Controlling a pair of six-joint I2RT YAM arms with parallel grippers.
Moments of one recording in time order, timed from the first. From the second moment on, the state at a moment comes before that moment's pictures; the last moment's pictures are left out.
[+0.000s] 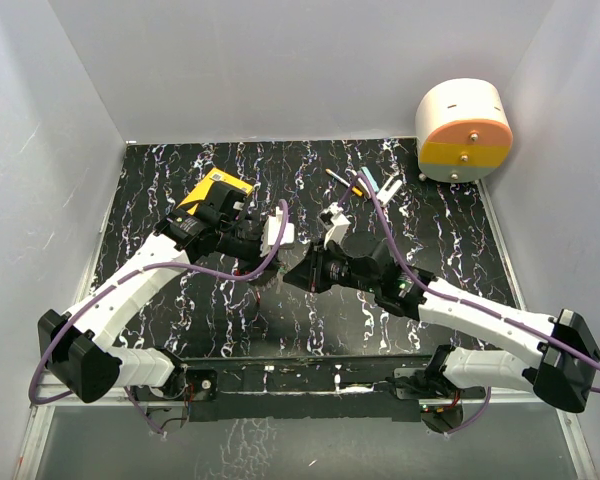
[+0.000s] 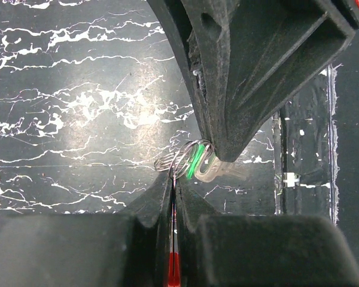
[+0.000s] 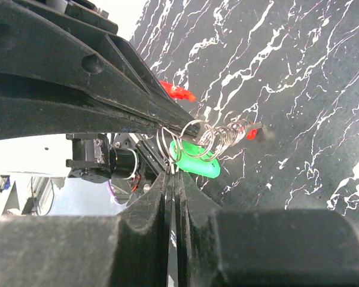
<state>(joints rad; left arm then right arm) -0.61 1.29 1.21 -0.86 0.70 0.77 0.94 1.12 0.80 -0.02 -0.13 0.74</state>
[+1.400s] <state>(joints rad) -0.60 1.29 1.22 -0.95 0.82 0.83 0.94 1.09 0.71 0.06 -0.14 0.86</state>
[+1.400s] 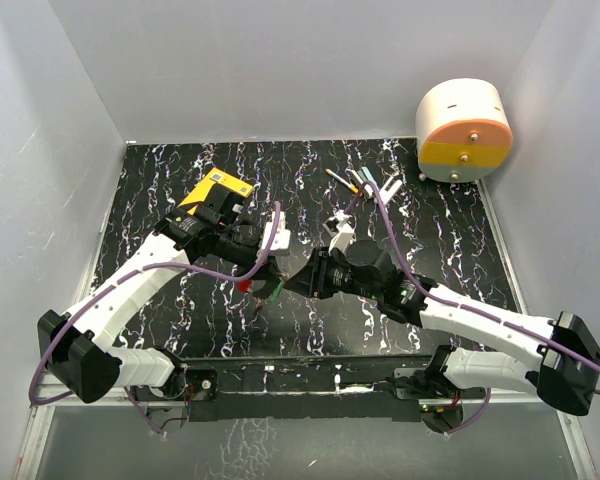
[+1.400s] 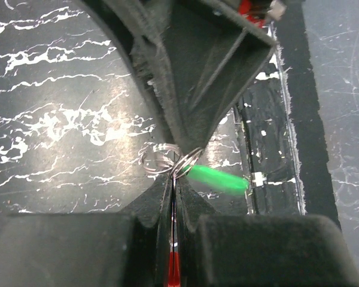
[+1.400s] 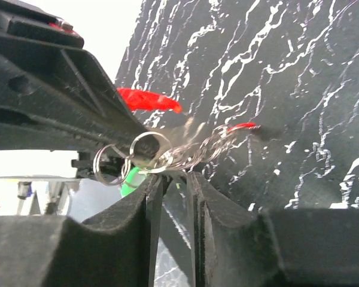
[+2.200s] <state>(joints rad) -0.61 1.30 1.21 -0.96 0.88 0.83 0.94 0.98 0.75 -0.01 -0.13 0.74</state>
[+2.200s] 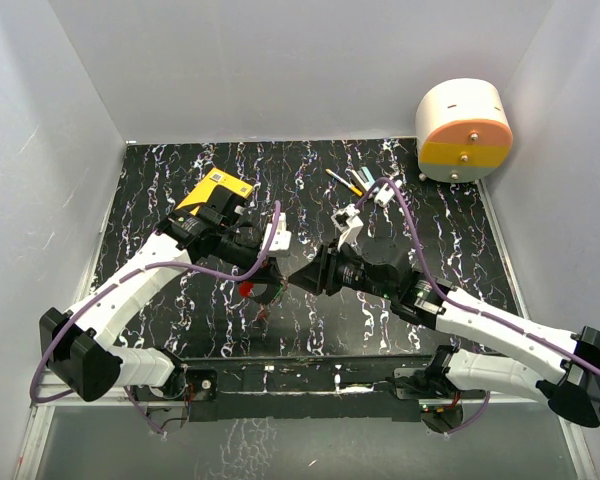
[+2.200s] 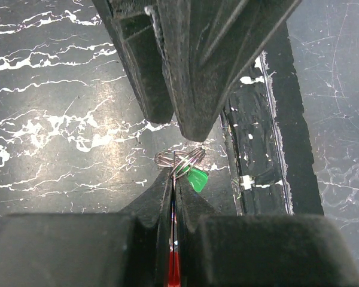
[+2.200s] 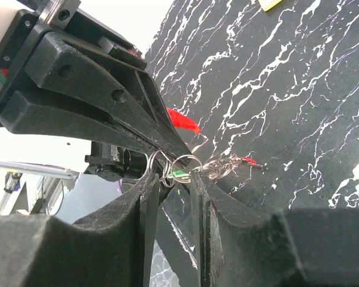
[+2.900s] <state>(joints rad) -0.61 1.30 1.21 -0.96 0.88 0.83 0.94 1.05 0.76 0.08 -0.24 0.76</state>
